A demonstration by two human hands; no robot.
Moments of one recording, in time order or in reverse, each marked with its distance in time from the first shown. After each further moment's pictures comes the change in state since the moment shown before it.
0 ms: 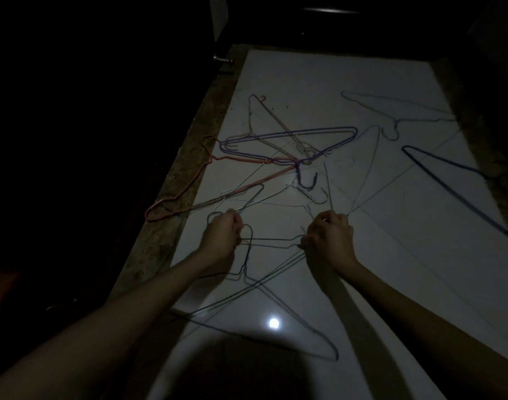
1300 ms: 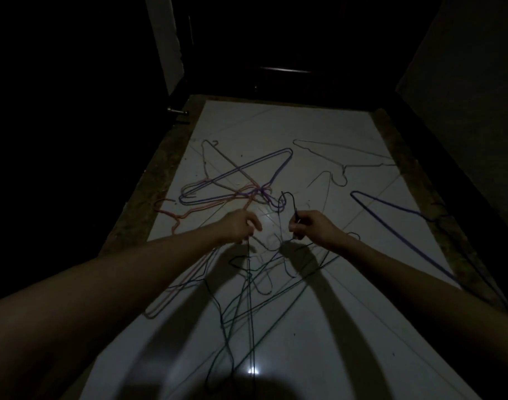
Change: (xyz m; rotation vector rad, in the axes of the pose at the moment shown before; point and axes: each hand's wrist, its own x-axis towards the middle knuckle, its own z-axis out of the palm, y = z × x) left_hand 0.119 0.153 0.036 0.167 -0.382 0.078; right_hand 0.130 0.046 -0.102 0.380 -0.293 0.069
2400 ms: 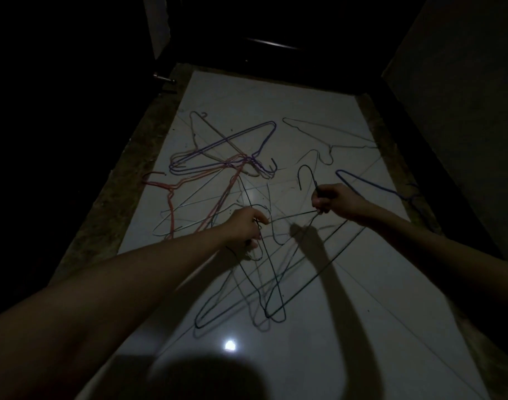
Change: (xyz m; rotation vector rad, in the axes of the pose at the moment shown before) left_hand -0.023 -0.017 0.056 -0.261 -0.129 -0.003; right_hand -0.049 -0.002 -0.042 -0.124 0.009 0.035
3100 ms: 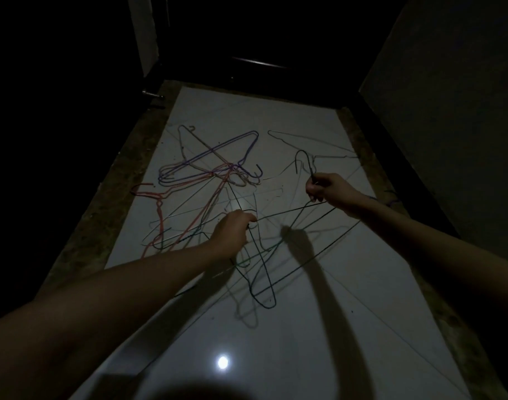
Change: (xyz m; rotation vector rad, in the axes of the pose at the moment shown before) left_hand -0.011 0.001 0.009 0.552 0.307 0.340; right_hand -0.013 -0.022 -0.030 0.105 0.130 -0.019
